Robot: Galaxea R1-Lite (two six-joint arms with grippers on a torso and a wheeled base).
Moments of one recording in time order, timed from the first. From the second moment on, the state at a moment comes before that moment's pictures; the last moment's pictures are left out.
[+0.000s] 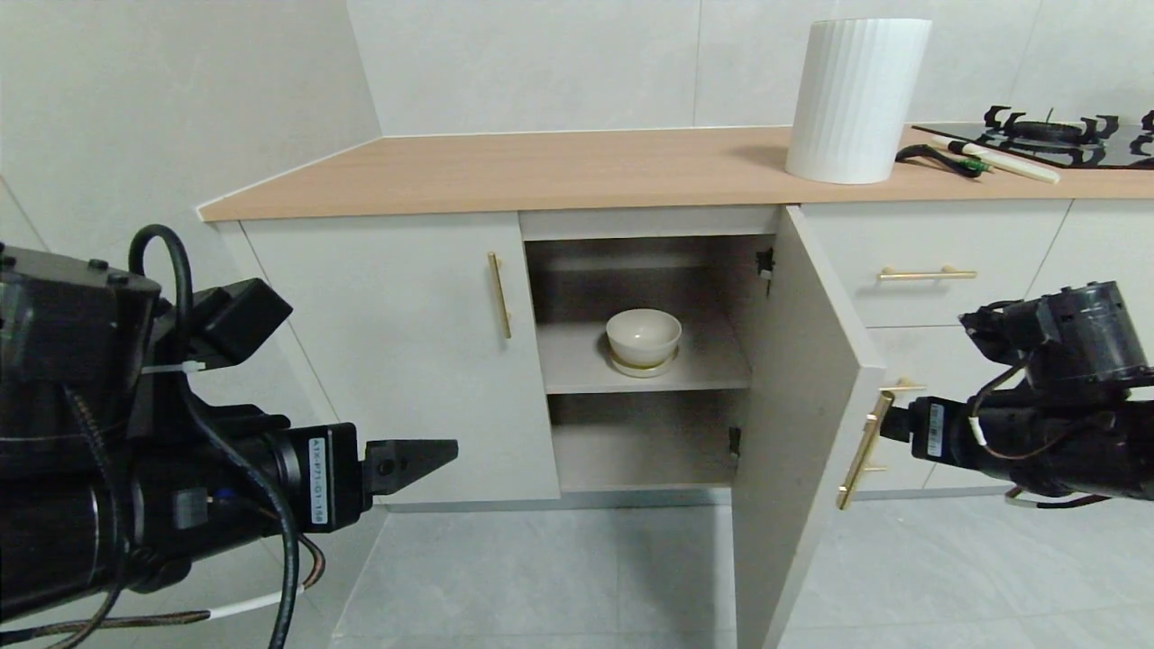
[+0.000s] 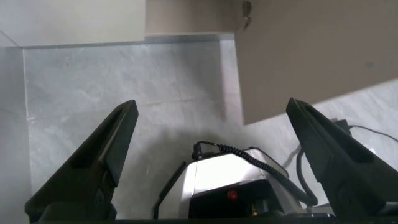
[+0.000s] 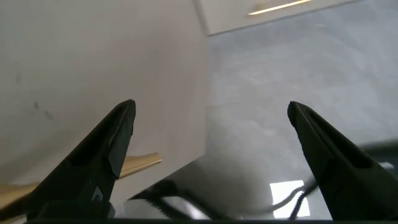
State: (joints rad) left arm -0.57 1.29 -0.86 0.15 0.15 -0.44; right arm 0.34 1.58 -0.82 -0.08 -0.20 0.42
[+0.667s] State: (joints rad) left arm -0.56 1.27 -0.86 0.14 0.16 -0.44; right arm 0.47 1.90 -1.17 -0.09 -0.13 0.43
